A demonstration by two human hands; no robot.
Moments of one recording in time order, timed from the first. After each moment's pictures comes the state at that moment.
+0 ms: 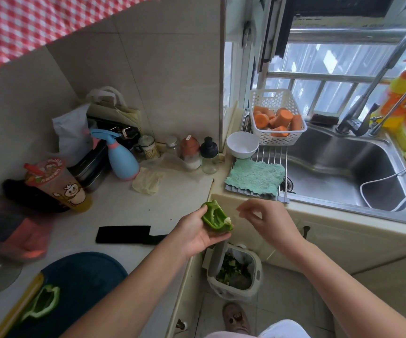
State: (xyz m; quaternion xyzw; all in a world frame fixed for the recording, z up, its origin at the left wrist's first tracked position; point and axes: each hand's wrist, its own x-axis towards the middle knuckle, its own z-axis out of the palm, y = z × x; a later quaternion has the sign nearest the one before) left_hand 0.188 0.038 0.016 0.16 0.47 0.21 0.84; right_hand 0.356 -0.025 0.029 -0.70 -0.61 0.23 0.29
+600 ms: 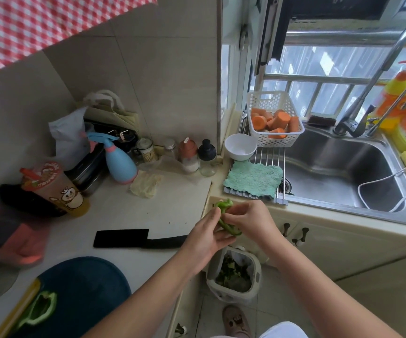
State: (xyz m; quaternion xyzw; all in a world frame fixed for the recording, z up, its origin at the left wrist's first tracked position) left_hand 0.197 0.012 0.014 0.34 0.39 0.27 0.81; right_hand 0.330 -0.008 0.028 -0.72 -0.44 0.40 0.35
